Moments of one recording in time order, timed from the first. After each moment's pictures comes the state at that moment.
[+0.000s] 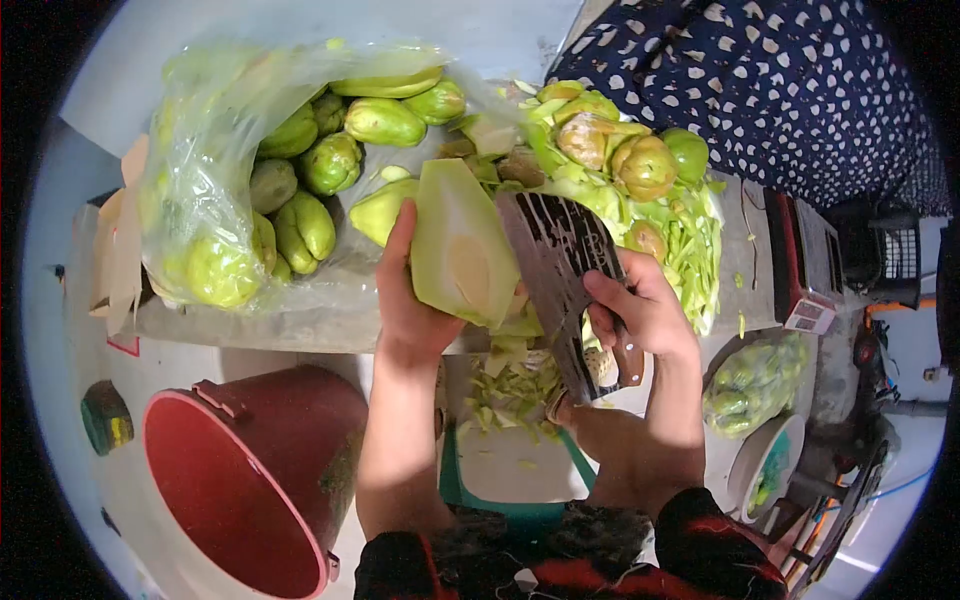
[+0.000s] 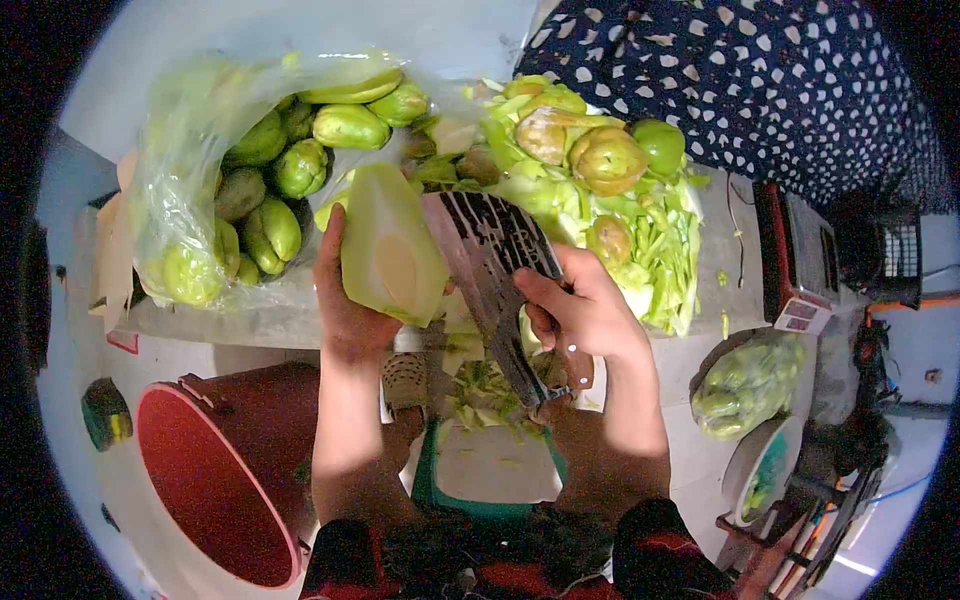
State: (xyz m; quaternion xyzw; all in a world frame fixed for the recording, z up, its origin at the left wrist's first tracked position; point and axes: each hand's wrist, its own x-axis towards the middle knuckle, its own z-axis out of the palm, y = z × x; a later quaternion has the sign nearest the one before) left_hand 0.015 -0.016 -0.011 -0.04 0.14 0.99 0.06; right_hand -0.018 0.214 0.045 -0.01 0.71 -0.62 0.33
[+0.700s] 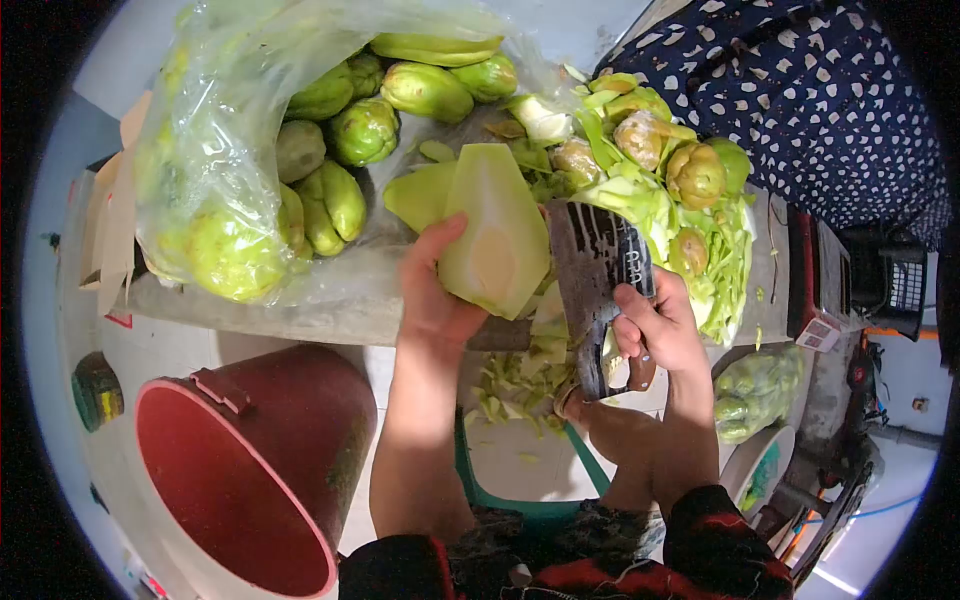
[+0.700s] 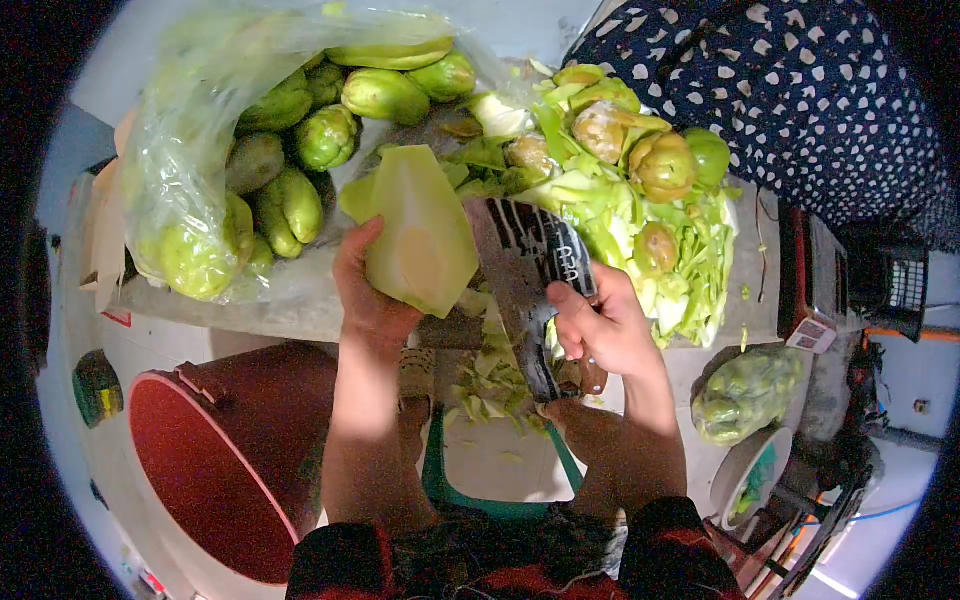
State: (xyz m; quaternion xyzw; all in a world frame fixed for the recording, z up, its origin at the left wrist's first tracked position) left_hand 0.016 -0.042 -0.043 -0.13 0.18 0.97 0.03; right_hand -0.009 0.191 0.008 -0.04 0.69 -0.66 0.31
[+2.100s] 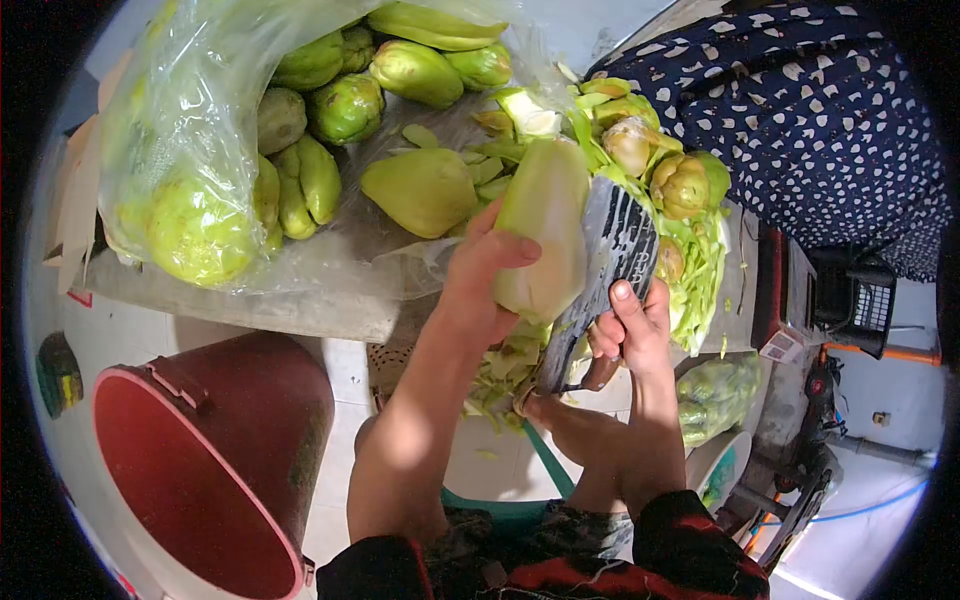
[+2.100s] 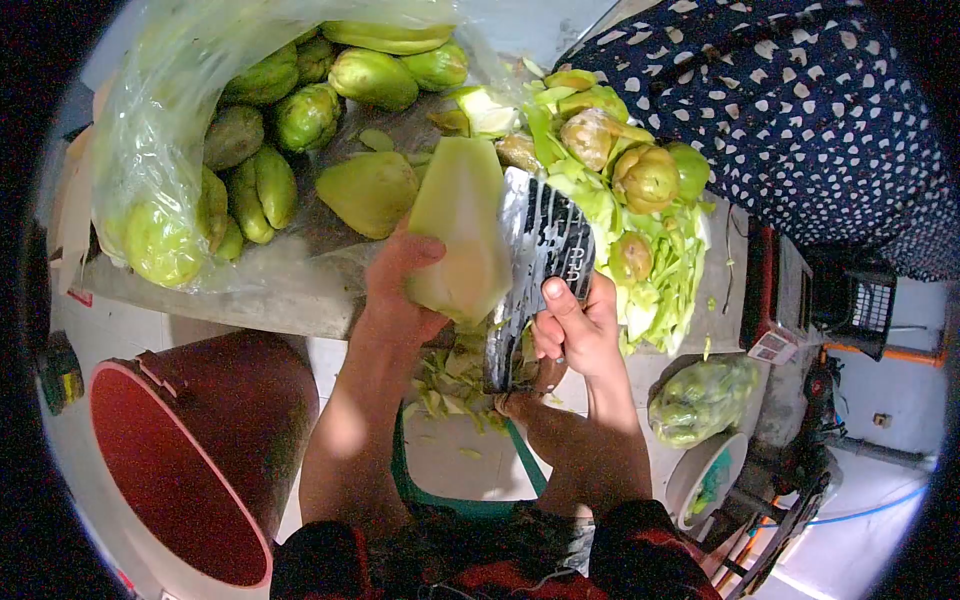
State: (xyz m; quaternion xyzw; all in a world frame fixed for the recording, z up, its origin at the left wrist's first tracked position) left_hand 0.007 -0.008 -0.030 -0.06 0.17 0.98 0.05; right_hand -0.005 0.191 -0.007 -0.02 0.66 -0.71 0.24
